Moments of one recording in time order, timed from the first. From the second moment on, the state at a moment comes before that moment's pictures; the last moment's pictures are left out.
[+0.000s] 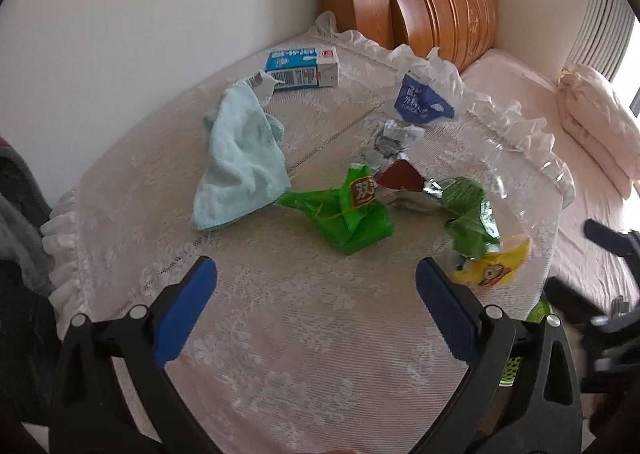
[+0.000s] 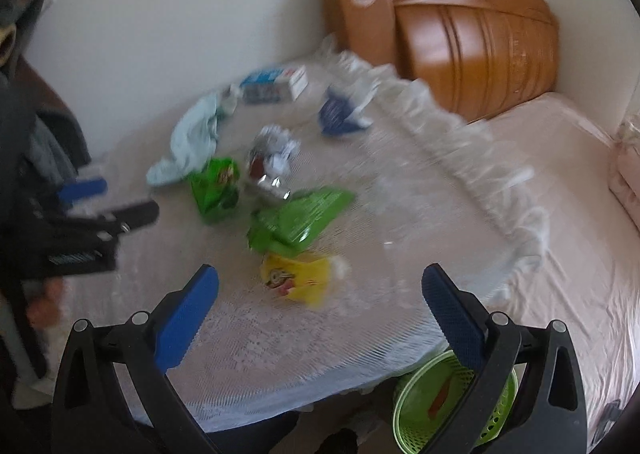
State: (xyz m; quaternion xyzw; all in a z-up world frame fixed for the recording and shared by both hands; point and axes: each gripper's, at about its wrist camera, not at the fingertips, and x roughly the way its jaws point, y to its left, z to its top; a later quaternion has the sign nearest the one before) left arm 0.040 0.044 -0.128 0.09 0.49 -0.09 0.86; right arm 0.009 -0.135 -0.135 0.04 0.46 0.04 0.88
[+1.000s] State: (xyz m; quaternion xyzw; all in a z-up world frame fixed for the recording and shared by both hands) left arm 0.063 0.057 -0.154 0.05 0.52 -0.12 0.84; right arm 0.019 -0.128 -0.177 0.08 0.50 0.04 0.86
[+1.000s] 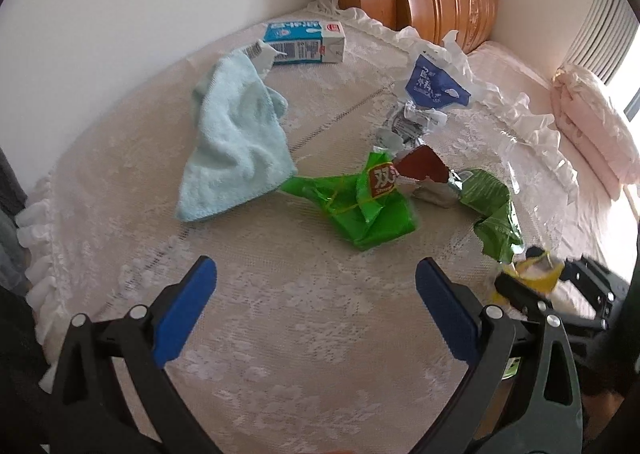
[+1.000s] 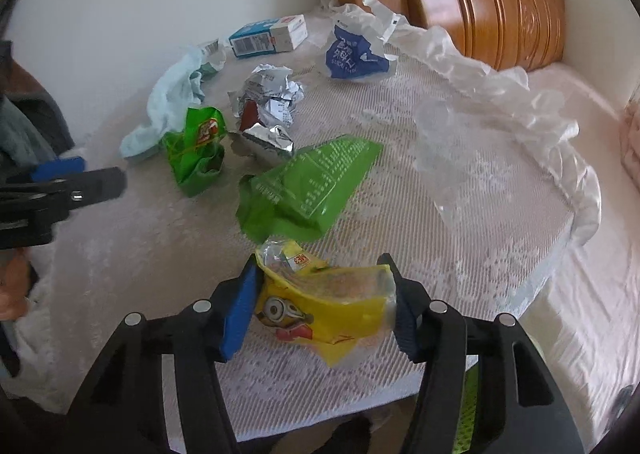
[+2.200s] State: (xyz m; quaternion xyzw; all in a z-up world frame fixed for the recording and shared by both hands) left arm 0.113 0.029 -0.196 -0.11 0.56 -0.05 0.82; right arm -0.012 -0.172 -0.118 0.08 0.47 0.05 0.88
